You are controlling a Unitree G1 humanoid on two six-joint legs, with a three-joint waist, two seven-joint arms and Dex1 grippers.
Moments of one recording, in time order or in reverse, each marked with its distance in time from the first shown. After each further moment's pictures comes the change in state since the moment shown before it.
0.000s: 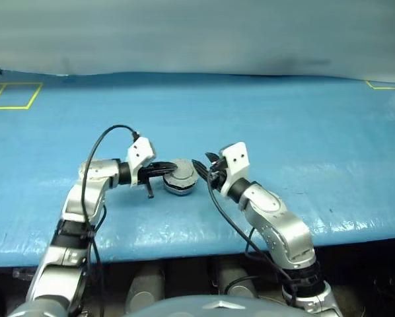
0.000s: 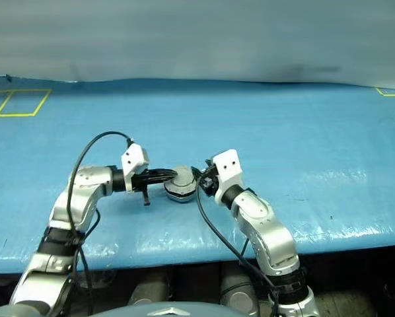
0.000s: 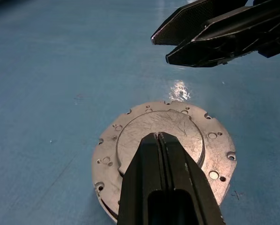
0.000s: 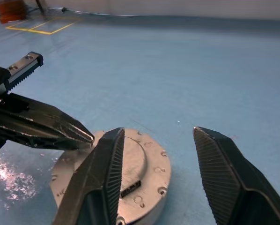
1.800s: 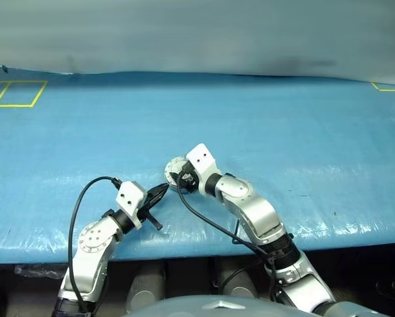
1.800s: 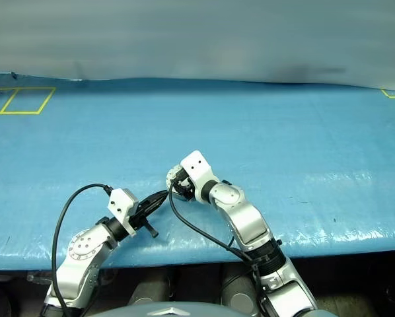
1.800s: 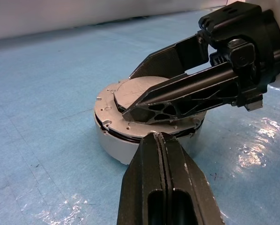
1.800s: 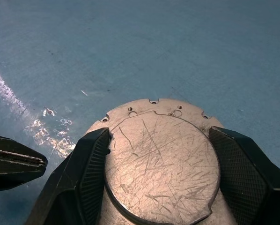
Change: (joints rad) left arm 0.463 -0.142 -0.043 -0.195 -0.076 -0.269 0.446; right arm -0.170 0.031 0.141 0.265 -0.186 0.027 0.089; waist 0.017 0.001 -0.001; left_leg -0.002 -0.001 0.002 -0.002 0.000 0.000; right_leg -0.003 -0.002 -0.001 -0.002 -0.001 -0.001
